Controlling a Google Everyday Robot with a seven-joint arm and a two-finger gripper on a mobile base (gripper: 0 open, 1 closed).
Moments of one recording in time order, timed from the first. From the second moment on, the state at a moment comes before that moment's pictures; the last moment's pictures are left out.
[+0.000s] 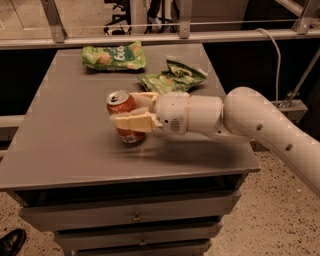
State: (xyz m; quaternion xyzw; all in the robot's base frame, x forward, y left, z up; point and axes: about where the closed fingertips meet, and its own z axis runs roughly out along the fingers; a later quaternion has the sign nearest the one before) arm 0.523 0.064 0.890 -0.44 0.60 0.42 0.52
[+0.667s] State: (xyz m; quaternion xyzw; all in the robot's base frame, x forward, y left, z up) arm 0.510 0.032 0.886 -0.43 0.64 0.40 0.50
